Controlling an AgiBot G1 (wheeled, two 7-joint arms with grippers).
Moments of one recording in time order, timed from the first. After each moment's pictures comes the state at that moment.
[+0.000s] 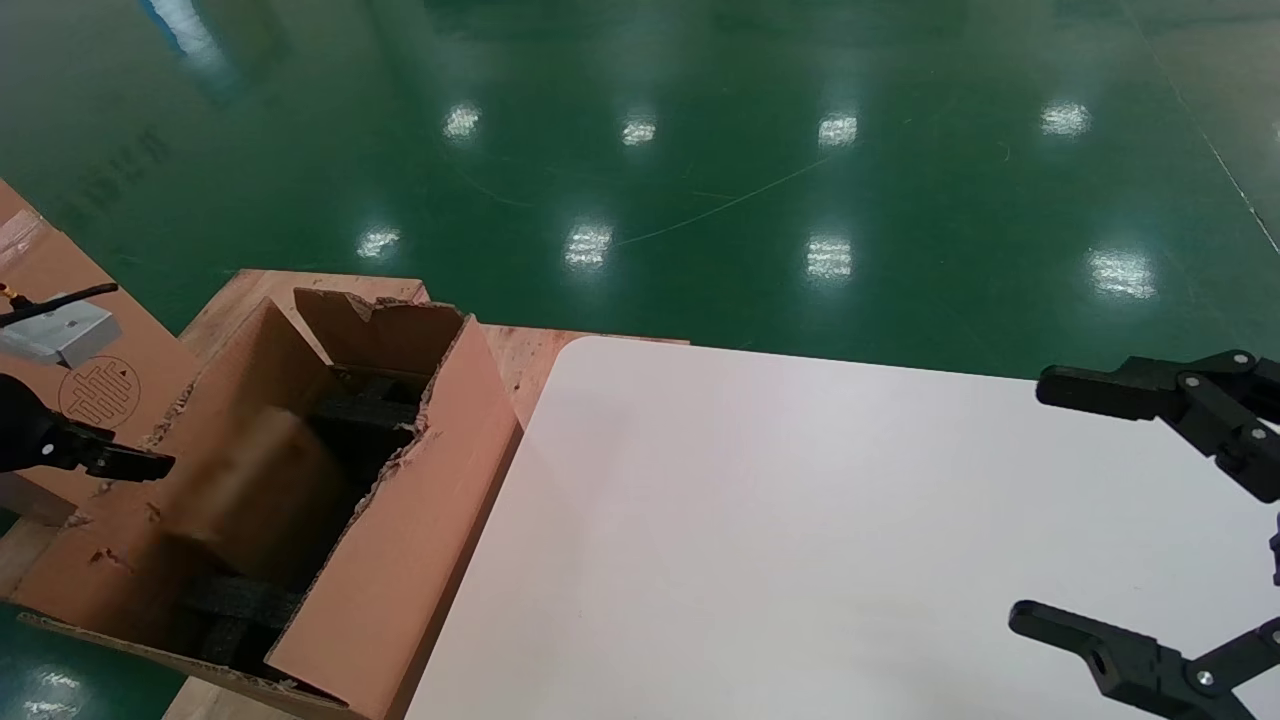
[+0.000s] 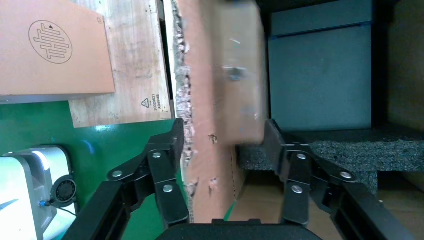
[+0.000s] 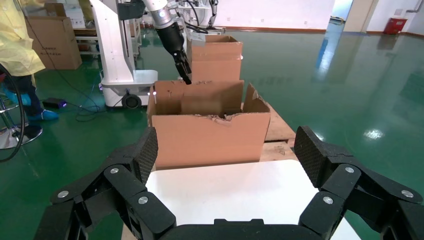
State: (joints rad) left arm -2.53 0.24 2.21 -1.19 1.65 1.09 -1.30; right arm 1.08 -0.60 -0.30 1.28 -0.71 -1.49 0.18
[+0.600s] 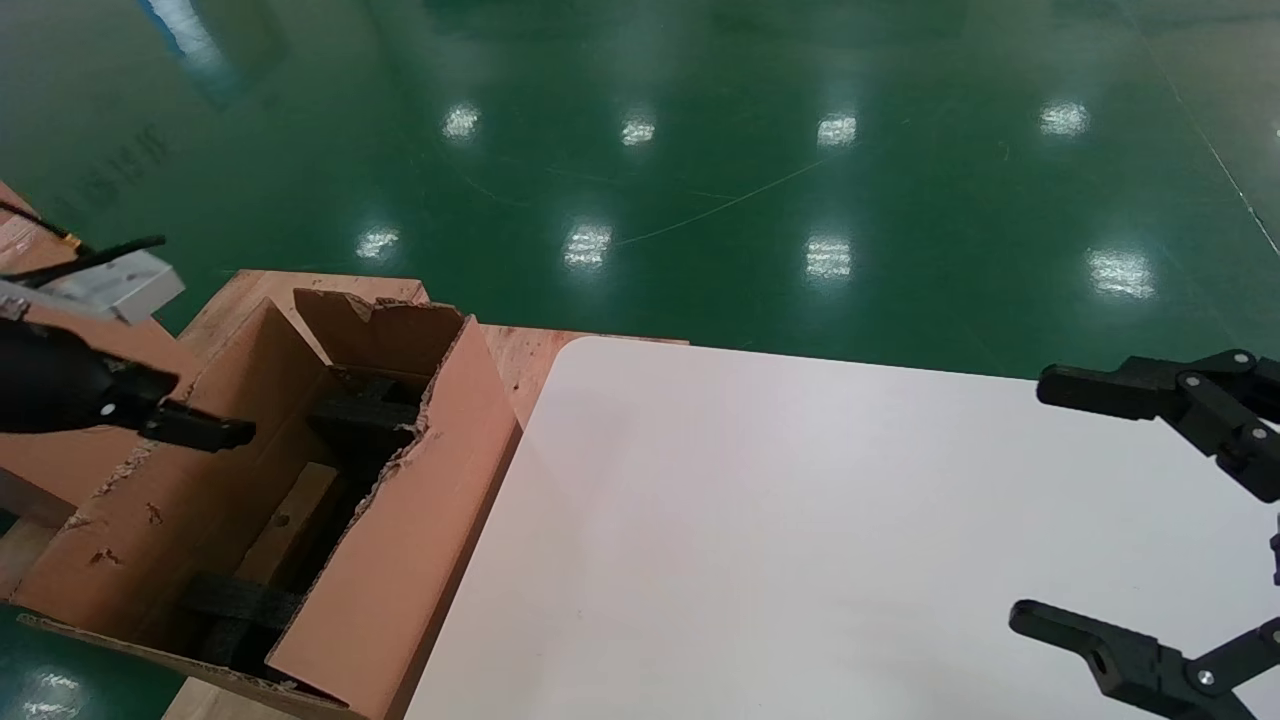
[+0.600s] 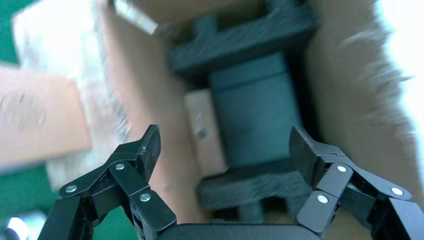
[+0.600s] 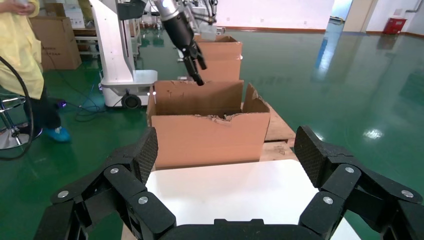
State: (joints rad) left arm -2.62 0.23 2.13 -1.30 1.49 1.14 -1.20; right arm 1.08 -0.60 -0.30 1.28 -0.71 -1.49 0.17
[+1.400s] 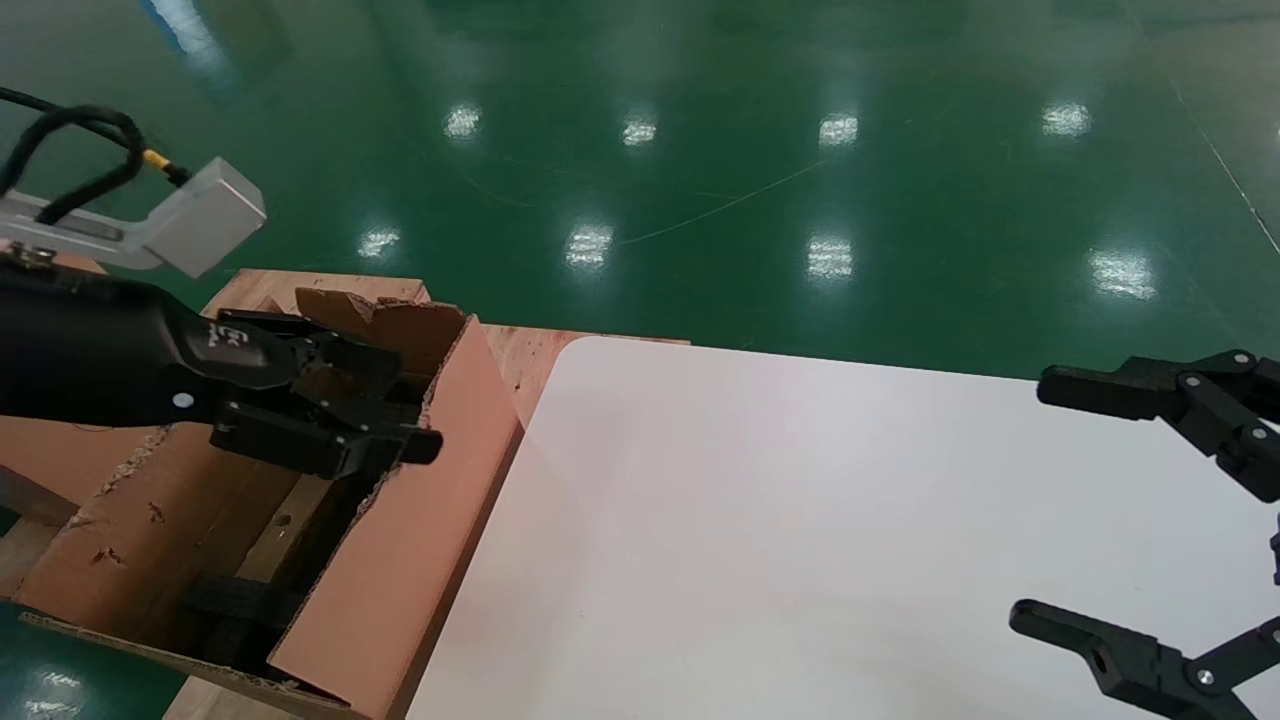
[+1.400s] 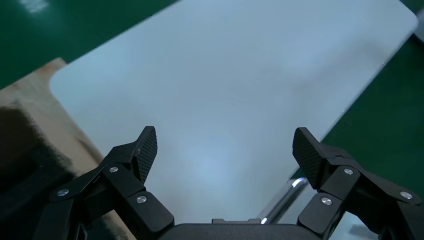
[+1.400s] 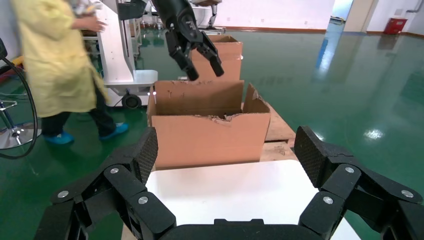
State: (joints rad) left arm -2.57 0.24 1.92 -1.28 0.82 1.37 -0.79; right arm 1.08 -0.60 -0.30 1.28 -0.71 -1.49 0.17
